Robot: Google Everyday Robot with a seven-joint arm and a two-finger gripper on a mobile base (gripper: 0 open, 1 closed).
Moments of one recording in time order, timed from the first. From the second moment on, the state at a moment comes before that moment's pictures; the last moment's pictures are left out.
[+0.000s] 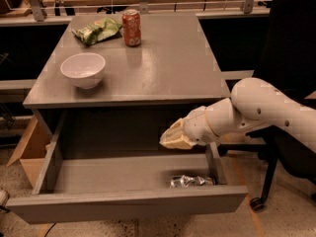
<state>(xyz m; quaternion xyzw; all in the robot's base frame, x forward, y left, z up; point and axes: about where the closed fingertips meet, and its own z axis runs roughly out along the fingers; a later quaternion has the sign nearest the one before) 0.506 -0.030 0.735 -0.62 0.66 0.27 0.33</state>
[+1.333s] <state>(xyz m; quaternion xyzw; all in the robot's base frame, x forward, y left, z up) 0.502 -0.061 0.711 -0.62 0.66 0.27 0.33</state>
